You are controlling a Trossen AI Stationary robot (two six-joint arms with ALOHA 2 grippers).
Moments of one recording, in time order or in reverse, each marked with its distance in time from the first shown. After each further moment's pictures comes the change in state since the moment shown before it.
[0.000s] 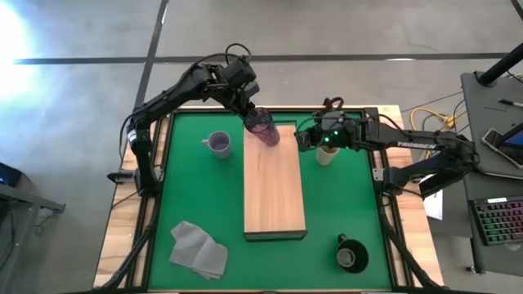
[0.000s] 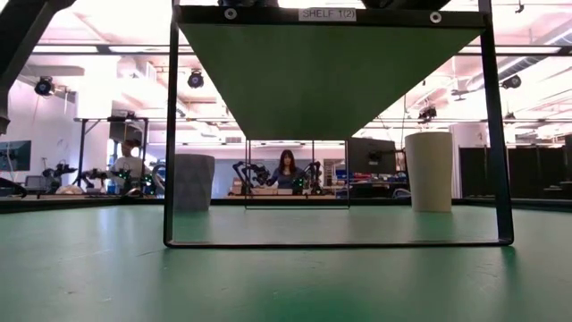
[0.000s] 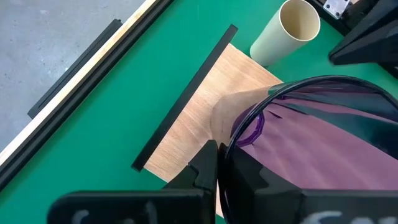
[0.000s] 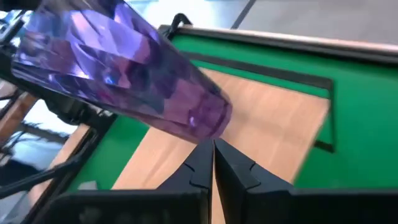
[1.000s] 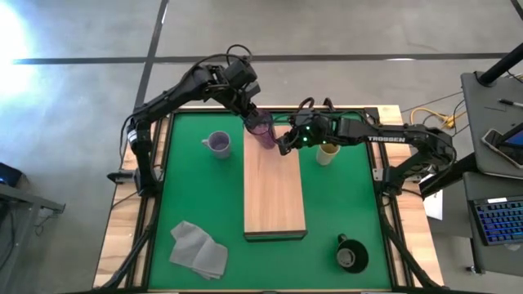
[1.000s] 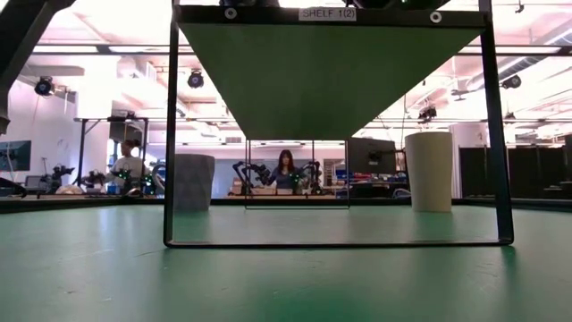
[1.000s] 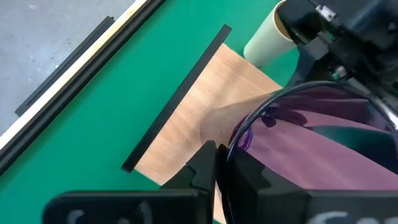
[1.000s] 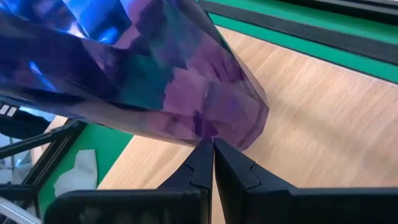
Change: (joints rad) left arm -0.004 0.002 -0.014 0.022 0.031 -0.025; right arm -0.044 0.256 0.106 0.063 -0.204 -0.080
